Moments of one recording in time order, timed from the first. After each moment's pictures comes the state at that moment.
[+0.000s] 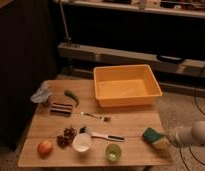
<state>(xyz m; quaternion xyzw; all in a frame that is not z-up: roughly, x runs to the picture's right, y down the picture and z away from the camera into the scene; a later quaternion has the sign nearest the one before) 0.323 0.260 0.762 -0.25 -0.09 0.46 0.85</state>
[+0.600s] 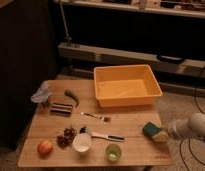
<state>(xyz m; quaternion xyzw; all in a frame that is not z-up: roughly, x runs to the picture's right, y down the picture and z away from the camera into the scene) 0.324 0.231 0.784 -0.24 -0.08 0.45 0.85</state>
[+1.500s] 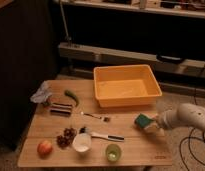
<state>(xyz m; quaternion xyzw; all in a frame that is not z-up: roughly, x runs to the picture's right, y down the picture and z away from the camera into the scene) 0.281 0.189 0.793 -0.23 -0.10 0.42 0.87</state>
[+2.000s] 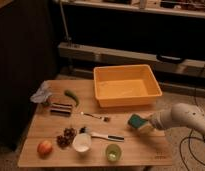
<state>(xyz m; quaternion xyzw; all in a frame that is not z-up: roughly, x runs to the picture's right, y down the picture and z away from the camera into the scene) 0.234 0.190 0.776 -0.24 -0.13 0.39 0.88</state>
